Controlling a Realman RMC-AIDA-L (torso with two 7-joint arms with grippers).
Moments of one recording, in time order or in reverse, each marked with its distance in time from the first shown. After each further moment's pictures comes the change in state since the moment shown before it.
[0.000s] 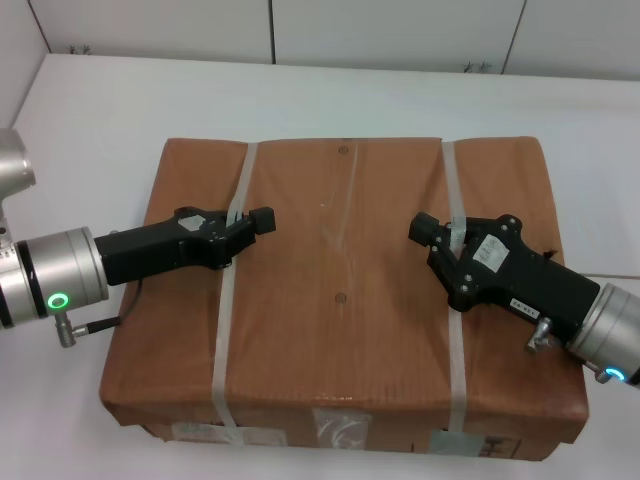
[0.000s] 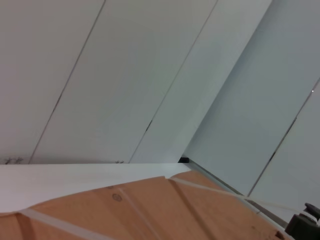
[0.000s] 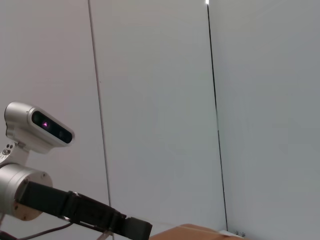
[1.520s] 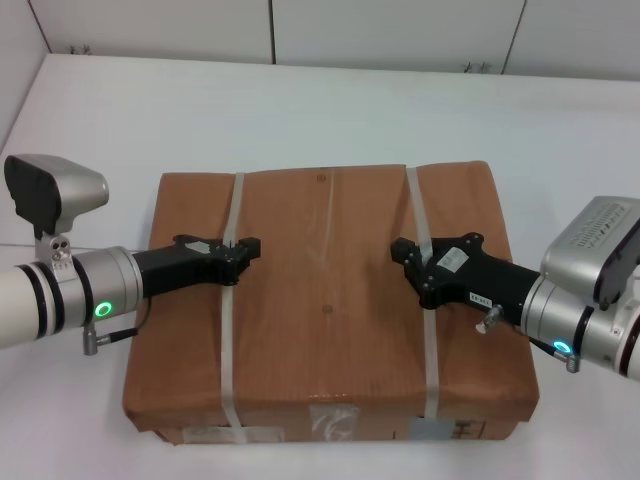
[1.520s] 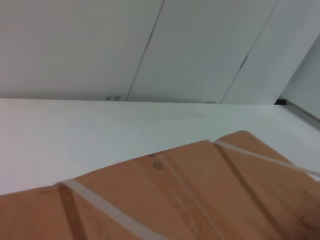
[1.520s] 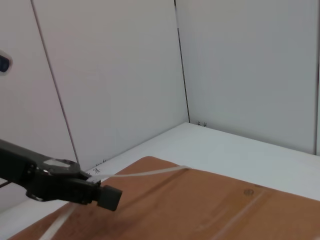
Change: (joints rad) left arm -0.028 -0.053 0.011 0.035 0.021 -0.411 0.026; right arm 0.112 0.000 -0.027 0.077 -0.029 0.442 0.139
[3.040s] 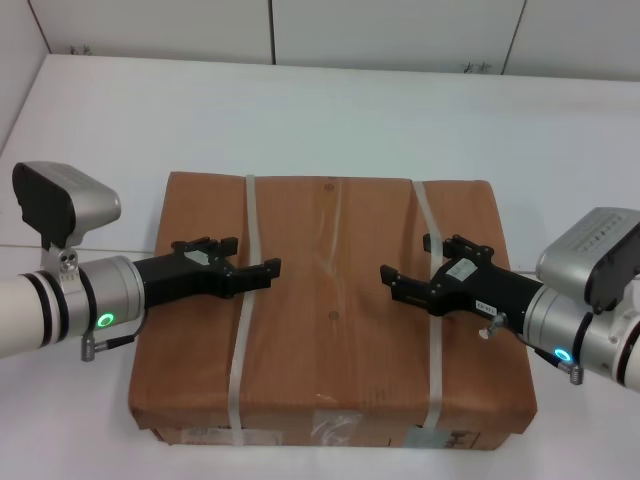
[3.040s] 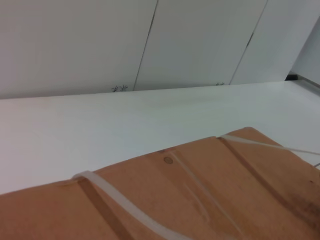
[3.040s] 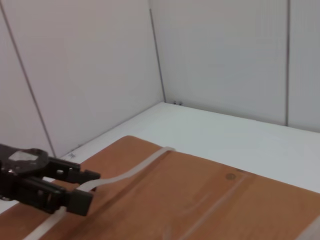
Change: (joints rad) left arm 0.009 -0.003 0.000 0.023 0.007 -0.066 0.103; right arm -0.021 0.000 0.022 0.028 0.013 0.099 0.001
